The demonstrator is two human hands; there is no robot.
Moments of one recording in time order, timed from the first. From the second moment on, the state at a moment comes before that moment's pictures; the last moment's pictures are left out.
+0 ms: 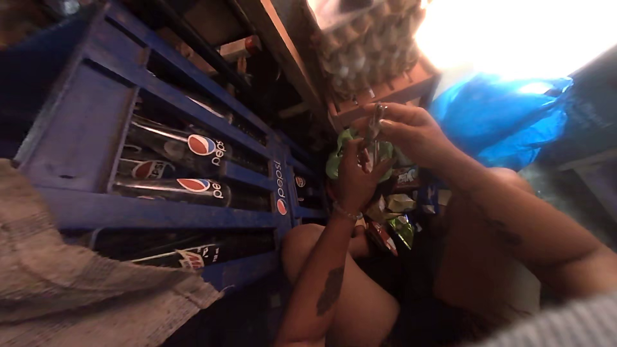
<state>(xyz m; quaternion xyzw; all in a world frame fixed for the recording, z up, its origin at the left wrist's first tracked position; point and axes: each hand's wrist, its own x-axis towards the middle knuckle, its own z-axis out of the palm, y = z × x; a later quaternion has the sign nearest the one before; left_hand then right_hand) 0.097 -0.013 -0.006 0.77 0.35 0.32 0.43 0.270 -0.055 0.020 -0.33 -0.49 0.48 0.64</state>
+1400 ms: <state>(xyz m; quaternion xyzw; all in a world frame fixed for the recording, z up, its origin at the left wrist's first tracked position) 0.085 0.010 -0.007 0.76 0.23 0.37 0.48 0.265 -0.055 0.006 -0.54 -0.61 0.38 0.44</state>
